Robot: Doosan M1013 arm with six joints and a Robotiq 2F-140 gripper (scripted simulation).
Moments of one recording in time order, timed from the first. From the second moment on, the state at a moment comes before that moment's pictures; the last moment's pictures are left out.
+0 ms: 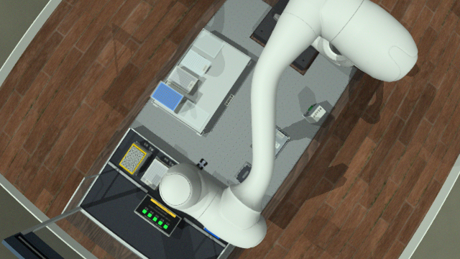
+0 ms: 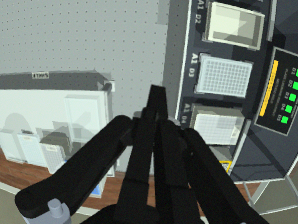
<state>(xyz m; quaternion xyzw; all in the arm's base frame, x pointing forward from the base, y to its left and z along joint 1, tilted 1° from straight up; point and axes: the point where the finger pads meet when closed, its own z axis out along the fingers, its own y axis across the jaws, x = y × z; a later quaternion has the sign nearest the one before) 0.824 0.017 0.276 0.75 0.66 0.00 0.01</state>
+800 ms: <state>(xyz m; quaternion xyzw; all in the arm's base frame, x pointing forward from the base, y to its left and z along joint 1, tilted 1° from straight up) 0.824 0.116 0.275 0.75 0.66 0.00 0.01</state>
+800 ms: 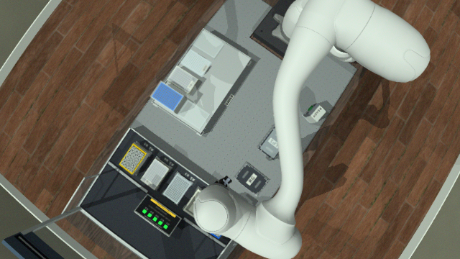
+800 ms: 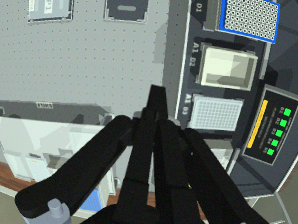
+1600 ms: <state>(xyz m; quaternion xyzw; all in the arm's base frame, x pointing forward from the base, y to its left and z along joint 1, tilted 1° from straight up) 0.824 0.214 0.274 0.75 0.66 0.00 0.01</state>
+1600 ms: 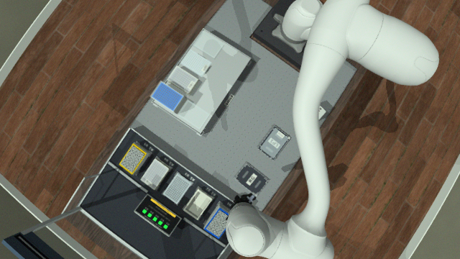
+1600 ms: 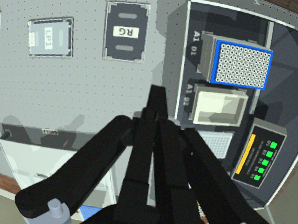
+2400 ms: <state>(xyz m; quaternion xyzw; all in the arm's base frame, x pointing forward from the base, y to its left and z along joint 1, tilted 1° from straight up) 0.734 0.222 0.274 0.75 0.66 0.00 0.01</state>
